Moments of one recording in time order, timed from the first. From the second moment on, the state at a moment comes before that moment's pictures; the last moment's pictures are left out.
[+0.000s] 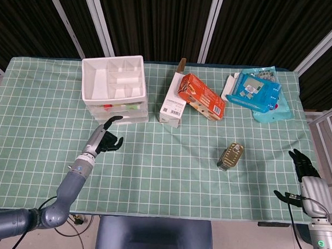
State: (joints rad) left arm -0.68 -1.50 -0.35 -1.75 0.76 1.01 -0.06; right arm 0.10 -1.13 0.08 -1.62 -1.49 1.46 0.16
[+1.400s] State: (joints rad) left arm -0.81 -1.44 -0.36 -1.77 0.51 1.19 0.51; right arm 0.10 -1.13 0.08 -1.62 -1.48 1.46 0.17
